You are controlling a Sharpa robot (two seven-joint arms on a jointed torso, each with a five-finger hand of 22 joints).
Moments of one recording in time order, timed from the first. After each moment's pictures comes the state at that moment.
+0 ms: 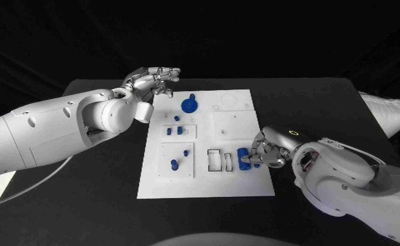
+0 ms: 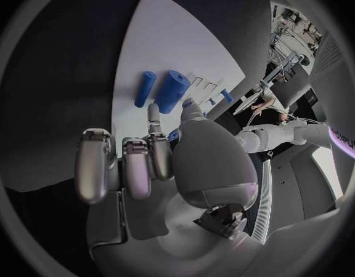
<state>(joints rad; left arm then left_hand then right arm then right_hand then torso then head) 1.22 -0.94 -0.02 1.51 0.07 -0.25 0.30 1.31 -0.12 0.43 -0.02 0.05 0.97 0.17 0.18 0.07 0.99 0.09 0.56 0.28 1.34 0.01 1.22 0.87 0.16 1.31 0.09 0.65 0.68 1.00 -0.97 0.03 1.93 -1.61 -0.21 -0.62 1.19 -0.06 -0.16 0.29 0.26 1.04 0.08 0.28 0.38 1.45 0.00 1.42 1.31 1.47 -0.07 1.54 1.31 0.08 1.46 0.03 1.39 1.25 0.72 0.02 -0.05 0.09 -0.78</state>
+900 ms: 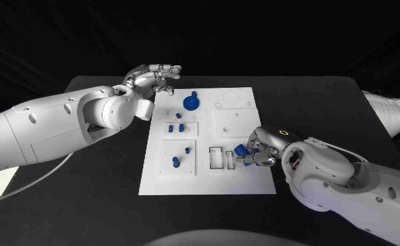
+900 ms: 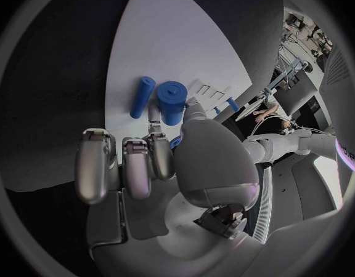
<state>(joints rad) 1.22 -0.95 -0.02 1.52 0.07 -0.24 0.30 1.31 -0.12 0.43 -0.02 0.05 0.97 0.17 0.18 0.07 0.99 0.09 0.56 0.28 1.34 0.01 1.22 0.87 0.16 1.31 0.09 0.65 0.68 0.97 -0.88 0.03 1.86 -1.67 -0.18 -0.65 1.20 -0.04 -0.17 0.29 0.26 1.02 0.08 0.31 0.43 1.45 0.00 1.40 1.31 1.47 -0.07 1.54 1.31 0.08 1.46 0.03 1.39 1.25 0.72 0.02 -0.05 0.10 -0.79</state>
